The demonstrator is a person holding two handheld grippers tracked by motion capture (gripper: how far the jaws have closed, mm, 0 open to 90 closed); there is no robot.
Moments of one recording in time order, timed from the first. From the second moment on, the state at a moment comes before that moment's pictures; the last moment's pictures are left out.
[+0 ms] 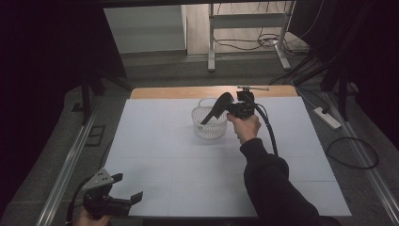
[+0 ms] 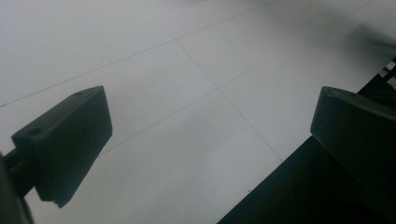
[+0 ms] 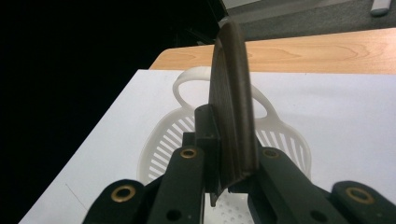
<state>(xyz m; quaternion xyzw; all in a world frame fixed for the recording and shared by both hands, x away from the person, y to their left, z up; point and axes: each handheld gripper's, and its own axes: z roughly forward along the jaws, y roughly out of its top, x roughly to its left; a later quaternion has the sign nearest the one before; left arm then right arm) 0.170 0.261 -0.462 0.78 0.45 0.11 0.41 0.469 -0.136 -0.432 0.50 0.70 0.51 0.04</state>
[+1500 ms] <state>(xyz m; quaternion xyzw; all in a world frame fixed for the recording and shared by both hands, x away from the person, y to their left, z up) 0.170 0.260 -0.462 0.79 0.45 0.11 0.40 0.470 -0.145 -0.451 0.50 0.73 0.44 0.15</state>
